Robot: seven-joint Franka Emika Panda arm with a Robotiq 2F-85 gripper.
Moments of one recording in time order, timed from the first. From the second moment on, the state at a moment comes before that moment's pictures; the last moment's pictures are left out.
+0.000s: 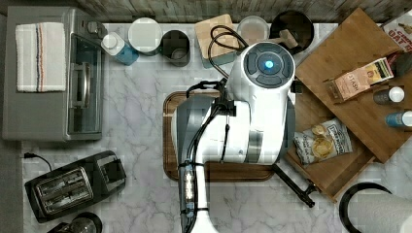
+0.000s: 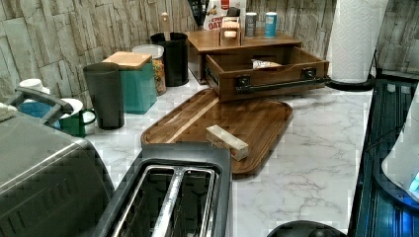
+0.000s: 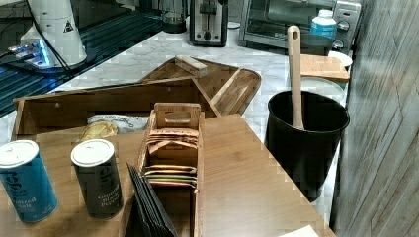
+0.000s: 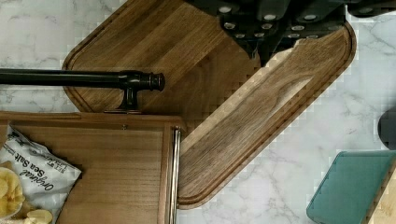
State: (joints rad) arm -0.03 0.07 -0.04 -1.86 0.04 0.28 -0.10
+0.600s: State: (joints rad) arm -0.03 0.10 -0.04 -1.89 0.04 0.34 -0.11
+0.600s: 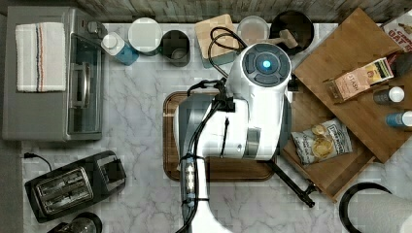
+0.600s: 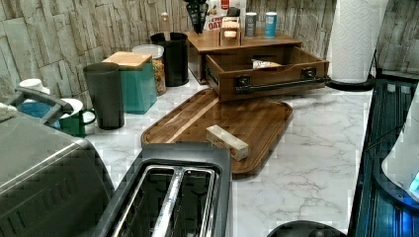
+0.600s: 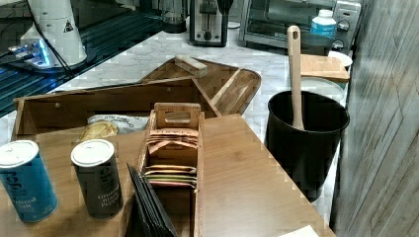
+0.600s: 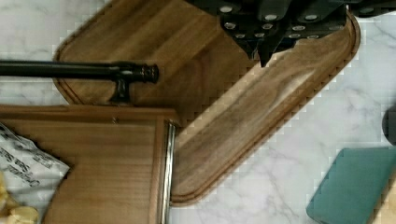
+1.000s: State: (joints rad) arm -0.03 0.06 -0.03 -2.03 0.04 0.52 -0.37
